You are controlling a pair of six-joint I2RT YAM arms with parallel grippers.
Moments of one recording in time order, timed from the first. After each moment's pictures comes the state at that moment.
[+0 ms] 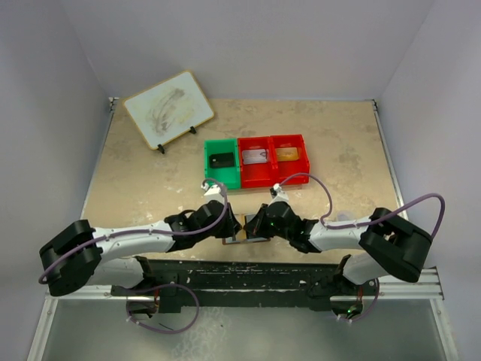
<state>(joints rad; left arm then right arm) -1.03 1.23 0.51 0.00 -0.22 -0.98 0.97 1.42 0.40 0.38 0.11 1.10</state>
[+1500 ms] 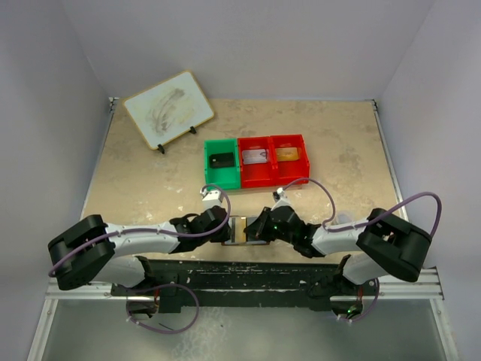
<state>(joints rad) -1.04 1.32 0.48 -0.01 -0.30 -0.97 0.97 1.43 0.32 0.52 0.08 1.15</state>
